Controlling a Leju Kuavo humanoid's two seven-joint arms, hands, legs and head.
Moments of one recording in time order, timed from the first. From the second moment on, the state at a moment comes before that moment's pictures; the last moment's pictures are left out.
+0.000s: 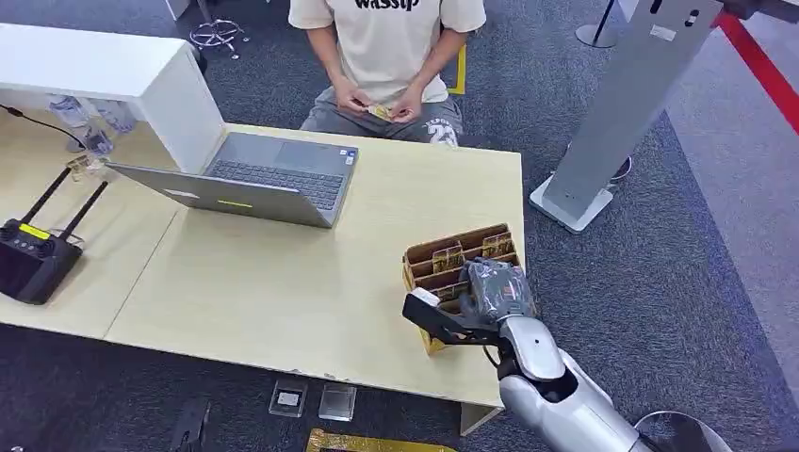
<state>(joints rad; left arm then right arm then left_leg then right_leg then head) -0.13 0.09 -0.85 -0.23 1.30 0.24 -0.25 -0.52 -0.13 0.93 -1.30 0.85 -0.07 0.49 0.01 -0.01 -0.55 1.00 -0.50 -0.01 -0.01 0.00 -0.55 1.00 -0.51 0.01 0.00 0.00</state>
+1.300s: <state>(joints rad) -0.11 0.09 -0.85 -0.23 1.31 0.23 -0.26 -0.52 -0.14 0.91 -1.34 0.84 -0.10 0.54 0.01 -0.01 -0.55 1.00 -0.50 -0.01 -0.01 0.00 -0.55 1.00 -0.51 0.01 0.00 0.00</state>
